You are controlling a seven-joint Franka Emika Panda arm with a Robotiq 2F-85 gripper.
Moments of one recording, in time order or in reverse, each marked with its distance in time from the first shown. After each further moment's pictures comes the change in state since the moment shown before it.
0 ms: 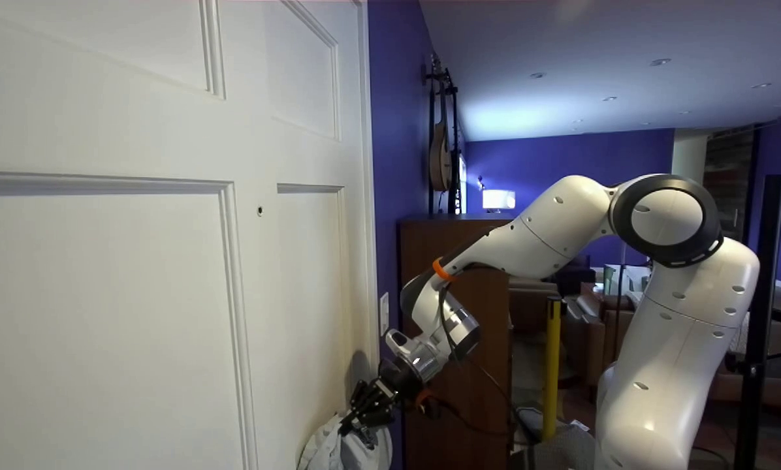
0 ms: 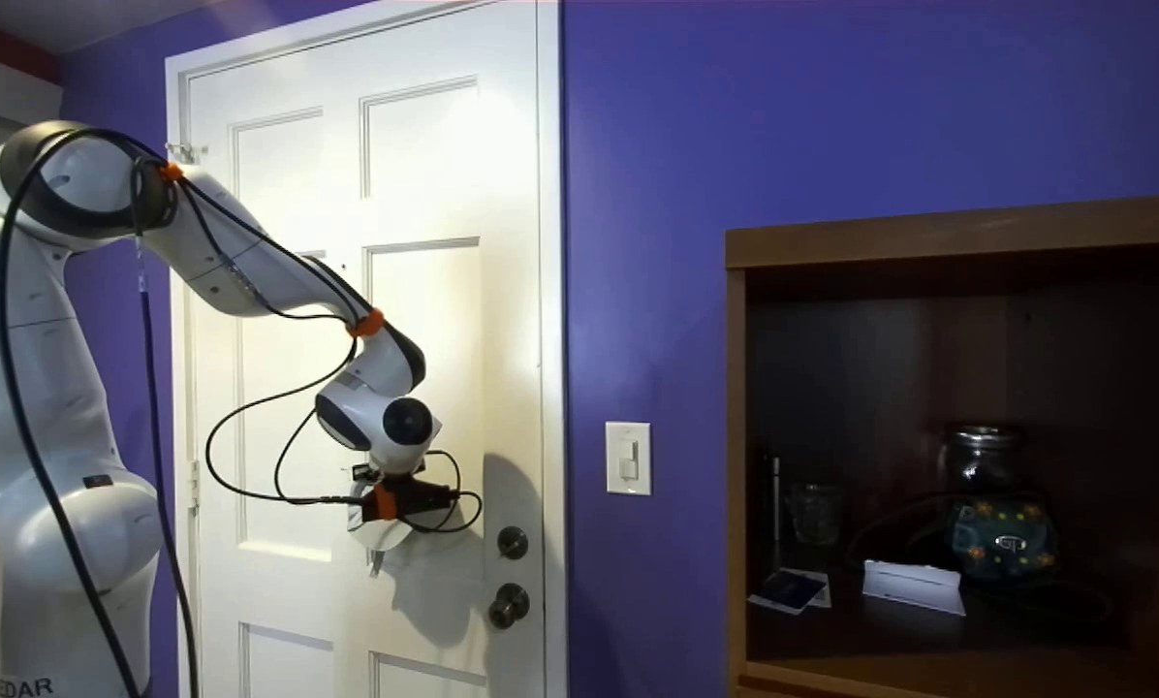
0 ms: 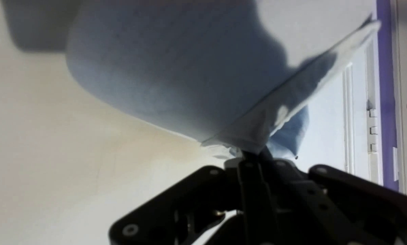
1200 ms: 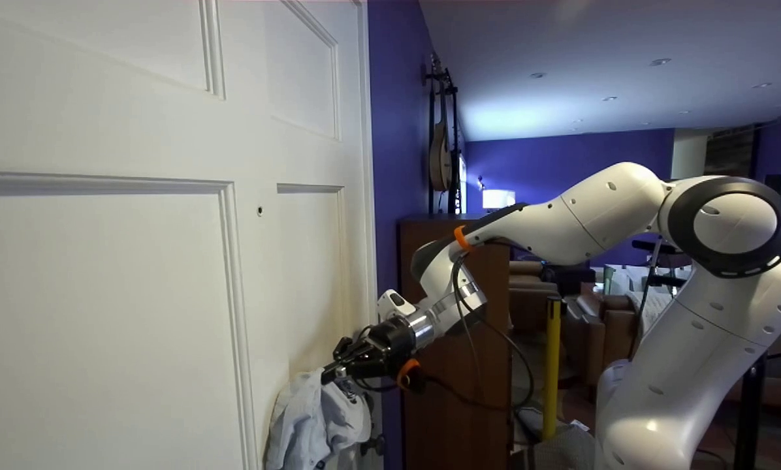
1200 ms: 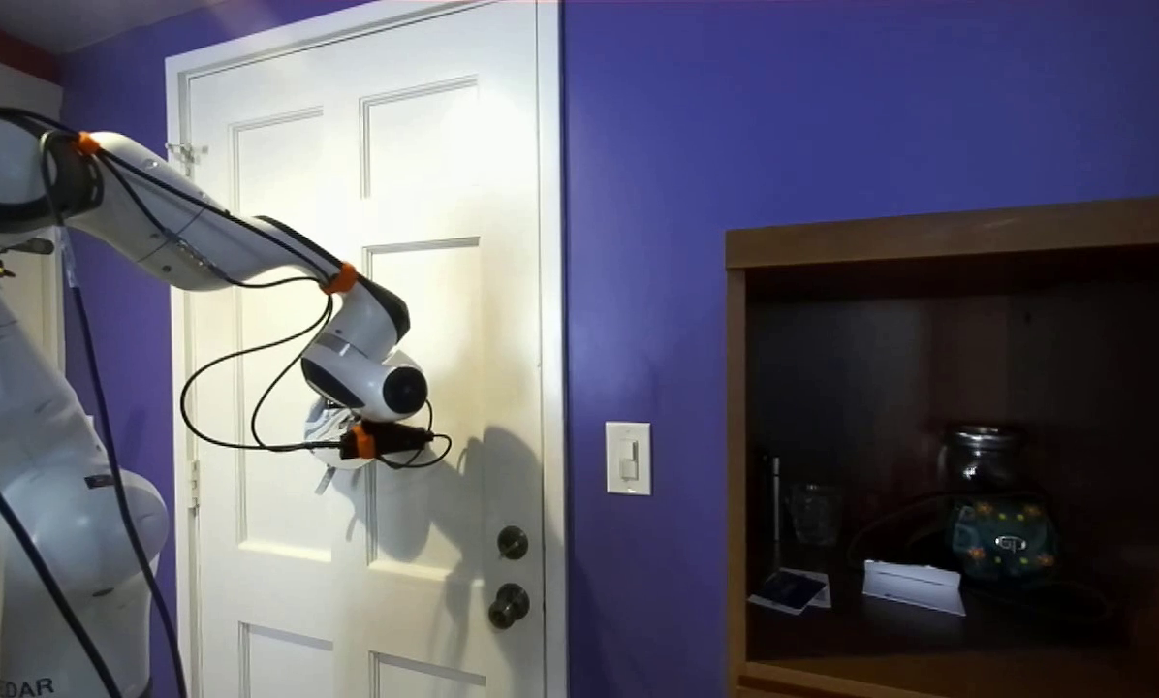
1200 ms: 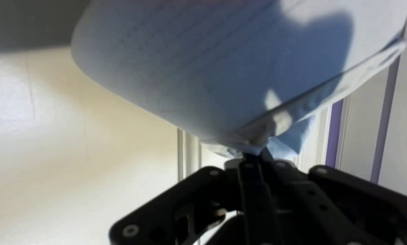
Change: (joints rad) arm 0.018 -0.179 0.000 0.026 0.075 -0.305 0.113
